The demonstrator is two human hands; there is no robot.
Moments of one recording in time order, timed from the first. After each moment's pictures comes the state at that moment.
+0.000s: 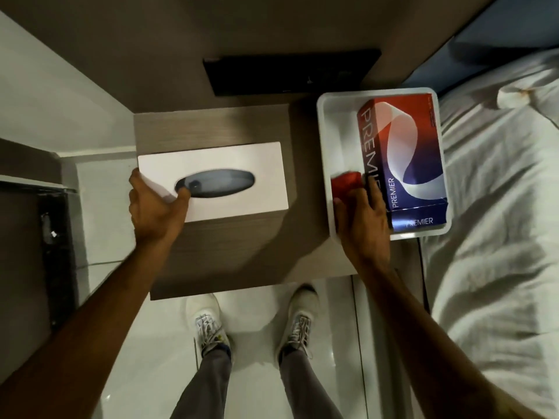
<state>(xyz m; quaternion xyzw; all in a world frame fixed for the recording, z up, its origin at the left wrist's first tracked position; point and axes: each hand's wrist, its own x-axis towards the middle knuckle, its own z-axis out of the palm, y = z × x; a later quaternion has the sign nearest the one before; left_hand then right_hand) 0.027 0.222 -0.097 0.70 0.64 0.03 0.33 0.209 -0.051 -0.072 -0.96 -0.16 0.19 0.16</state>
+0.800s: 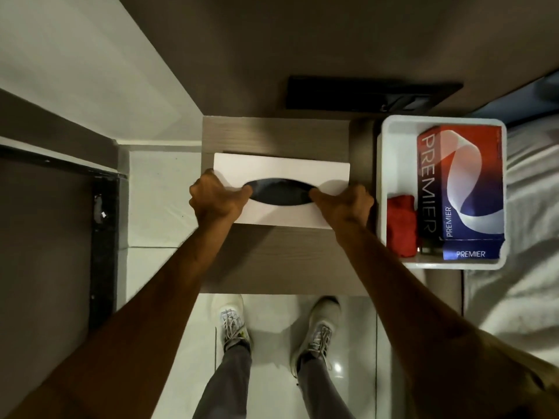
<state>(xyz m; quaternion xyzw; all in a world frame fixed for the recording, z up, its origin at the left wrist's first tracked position) 0.052 0.246 -0.071 0.69 0.67 -0.07 0.28 0.187 0.098 -0.078 -0.92 0.05 0.31 0.24</state>
